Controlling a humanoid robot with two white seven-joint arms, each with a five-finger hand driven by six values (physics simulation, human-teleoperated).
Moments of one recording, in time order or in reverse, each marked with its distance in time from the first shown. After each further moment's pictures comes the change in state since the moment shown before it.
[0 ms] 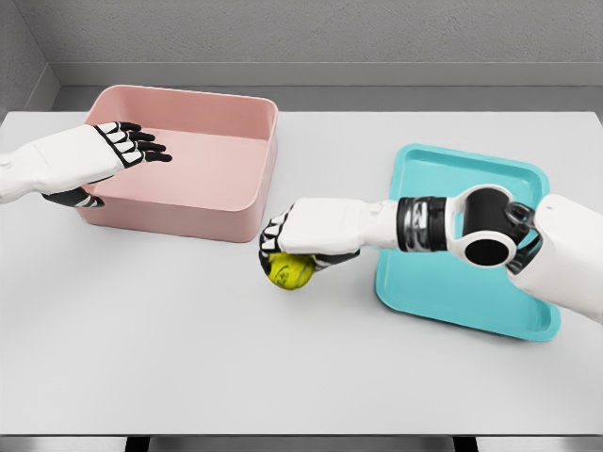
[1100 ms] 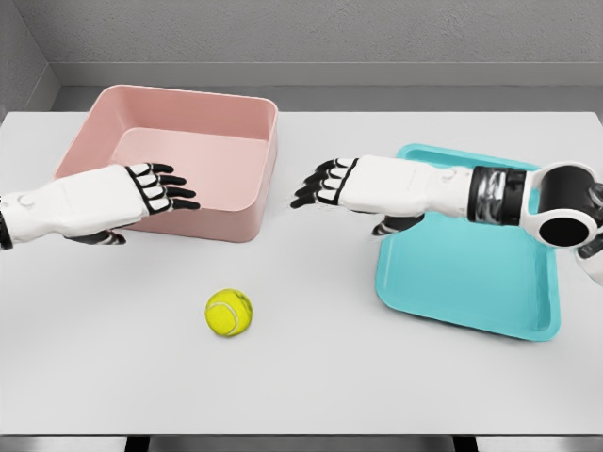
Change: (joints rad) left arm 0.117 0.056 -0.004 -0.209 0.001 0.000 0.000; right arm 0.113 -0.166 -0.243 0.000 -0.002 -0.091 0.007
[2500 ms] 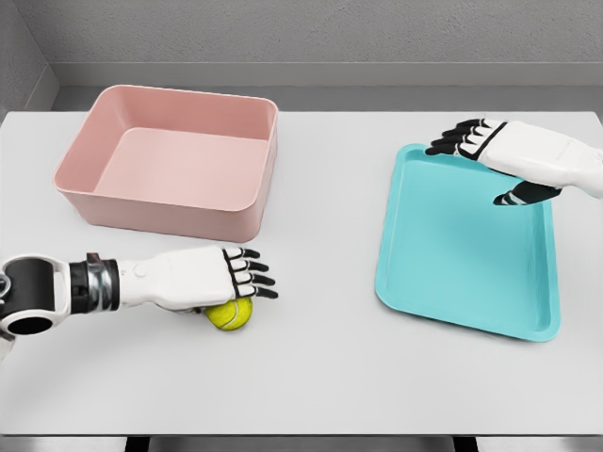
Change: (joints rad) left arm 0.043 -0.226 -0.137 -0.045 -0.158 0.000 -0.117; right arm 0.270 -0.130 -0.435 0.179 0.003 -0.181 0.002
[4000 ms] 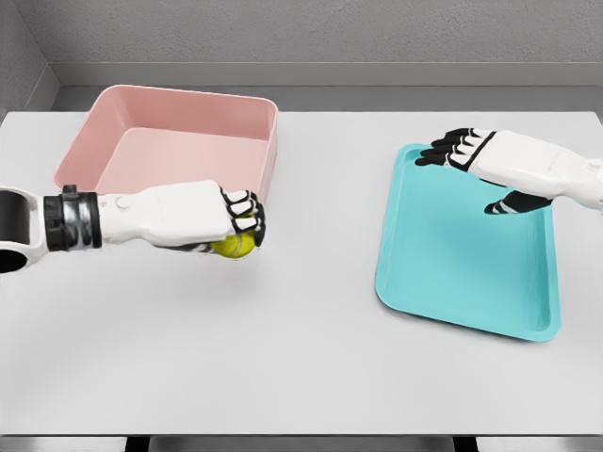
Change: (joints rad) left arm -0.183 -0.009 0.067 0.019 0.257 0.001 -0.117; right arm 0.032 0.004 -0.014 -0.052 0.001 -0.001 0.000
